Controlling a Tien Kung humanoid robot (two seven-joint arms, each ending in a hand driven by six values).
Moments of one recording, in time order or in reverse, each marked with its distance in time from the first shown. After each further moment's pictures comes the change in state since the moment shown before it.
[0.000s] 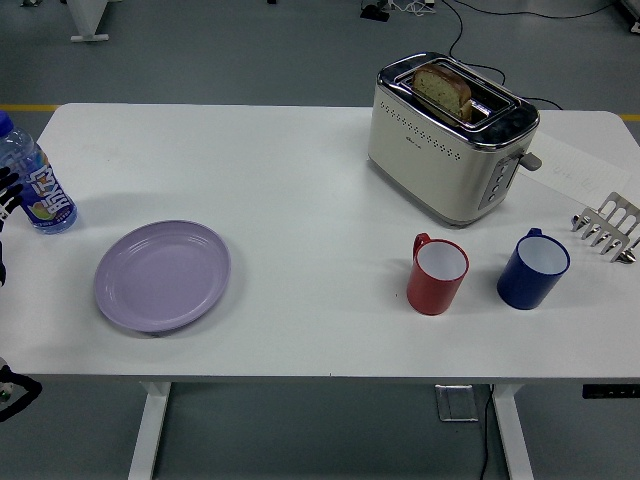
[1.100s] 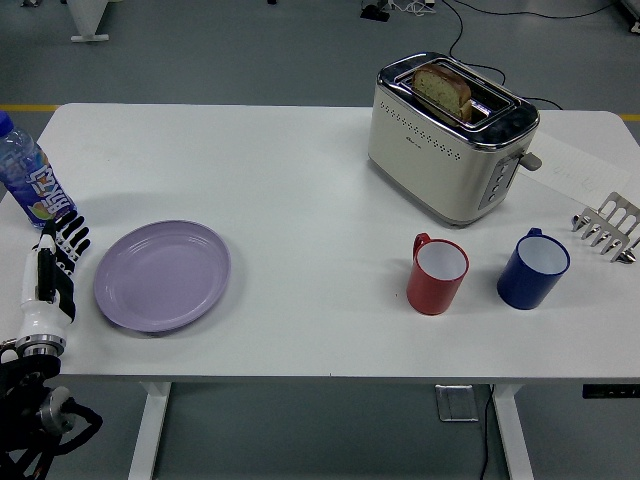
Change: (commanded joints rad) left arm 0.006 -0.125 0.105 0.091 -0.055 -0.032 -0.024; right arm 0.006 0.000 0.038 0.005 -0.074 -0.005 -0.027
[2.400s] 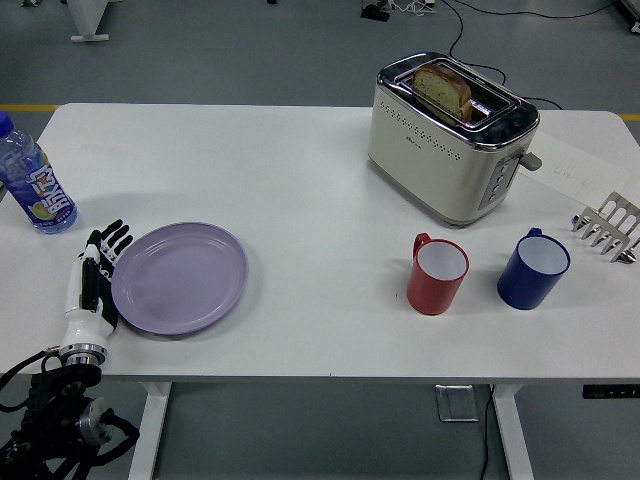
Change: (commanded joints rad) left arm 0.007 -0.071 0.085 -0.034 -0.011 0.020 -0.038; right arm -0.008 0.000 0.013 0.001 -0.027 -0.001 -0.007
